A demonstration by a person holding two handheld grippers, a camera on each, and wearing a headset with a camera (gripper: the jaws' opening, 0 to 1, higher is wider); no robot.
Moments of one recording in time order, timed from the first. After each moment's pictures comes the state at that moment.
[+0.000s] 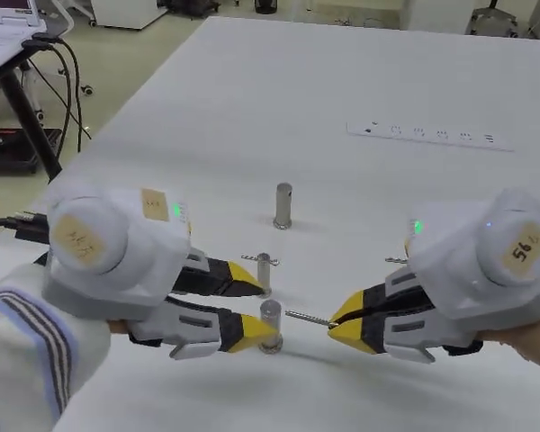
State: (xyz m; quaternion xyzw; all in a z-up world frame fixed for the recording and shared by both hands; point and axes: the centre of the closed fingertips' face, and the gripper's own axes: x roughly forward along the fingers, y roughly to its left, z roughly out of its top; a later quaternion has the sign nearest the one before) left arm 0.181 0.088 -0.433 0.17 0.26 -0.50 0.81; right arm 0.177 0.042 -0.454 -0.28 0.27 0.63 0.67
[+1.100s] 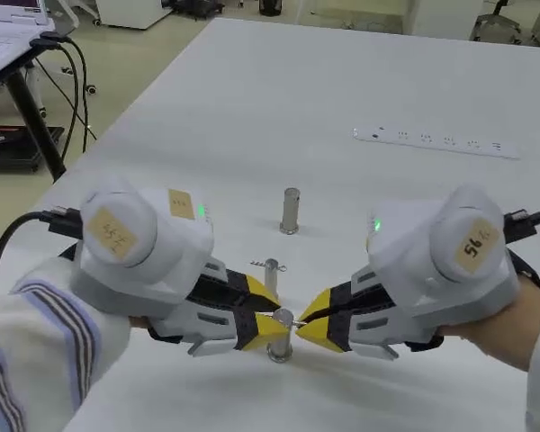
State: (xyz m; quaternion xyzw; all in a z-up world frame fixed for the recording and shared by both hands) left arm 0.180 0.084 -0.436 0.15 0.27 -0.51 0.80; right arm 0.175 0.081 -0.445 -0.28 0.25 0.66 0.65
